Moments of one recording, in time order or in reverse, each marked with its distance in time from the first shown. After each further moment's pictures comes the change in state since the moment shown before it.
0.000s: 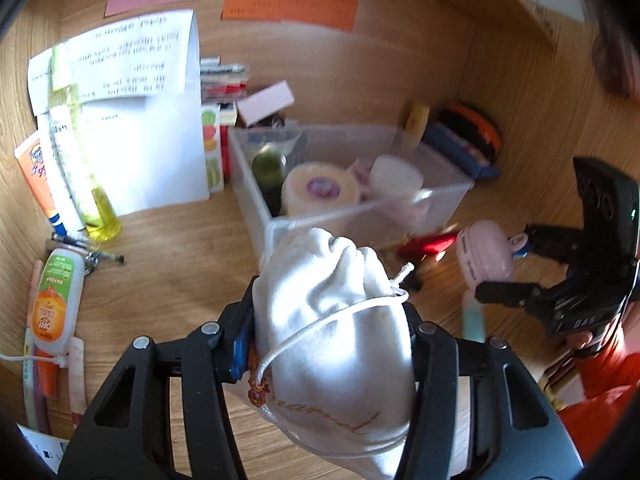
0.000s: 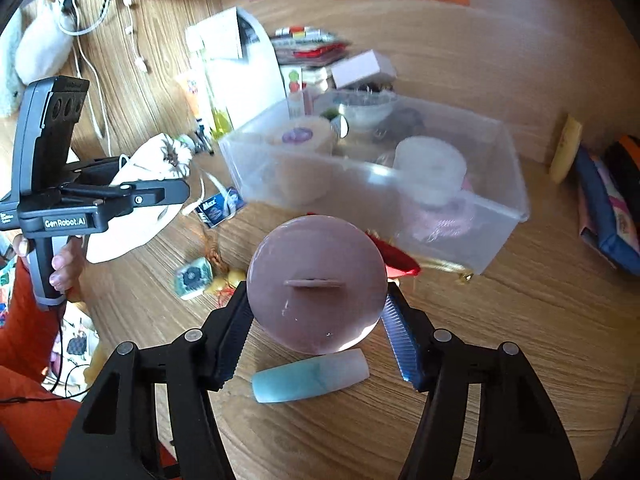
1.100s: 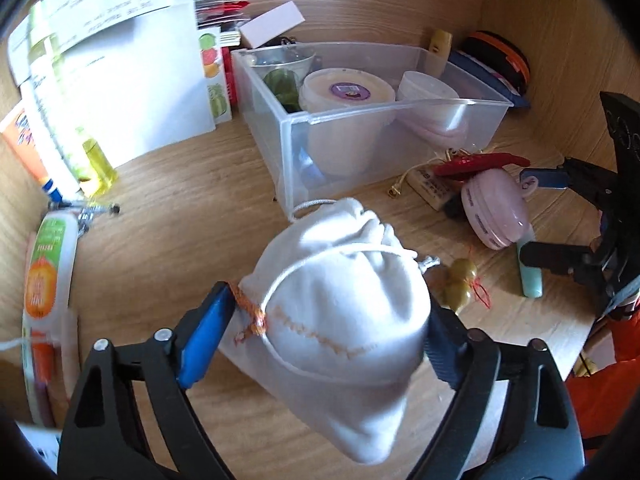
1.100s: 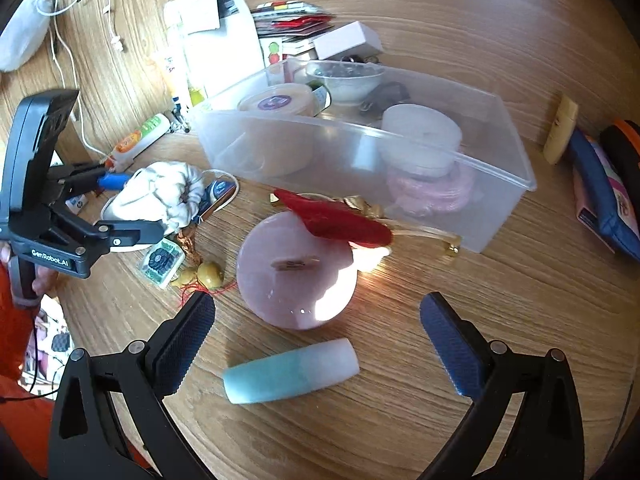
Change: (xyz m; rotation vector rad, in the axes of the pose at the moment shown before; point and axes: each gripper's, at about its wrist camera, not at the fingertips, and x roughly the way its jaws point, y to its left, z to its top) left arm 0.050 0.013 -0.030 0.081 0.225 0.090; right arm 0.032 -0.003 -0.012 0.003 0.073 -0.063
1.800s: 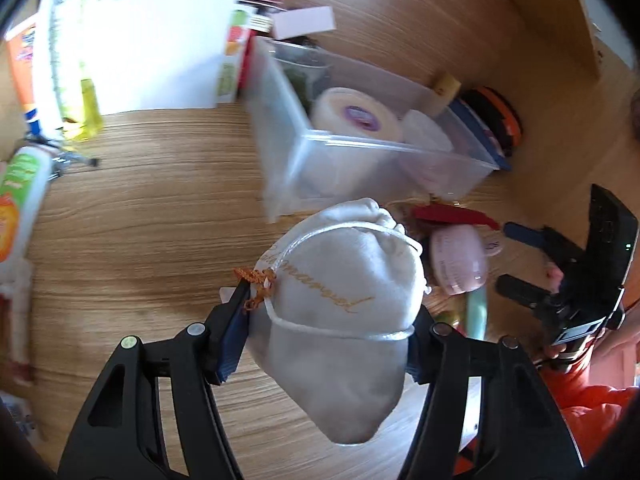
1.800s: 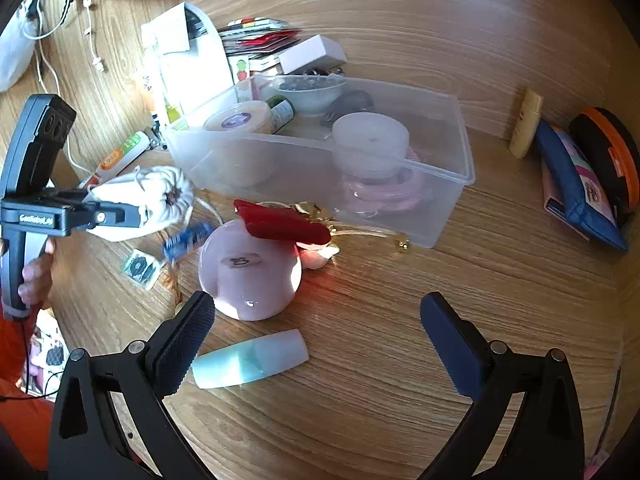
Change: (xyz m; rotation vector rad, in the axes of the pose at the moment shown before) left arm -0.010 0.027 0.000 -0.257 -0.006 -0.195; right arm -0.019 -0.023 -0.010 0.047 -0.032 -0.050
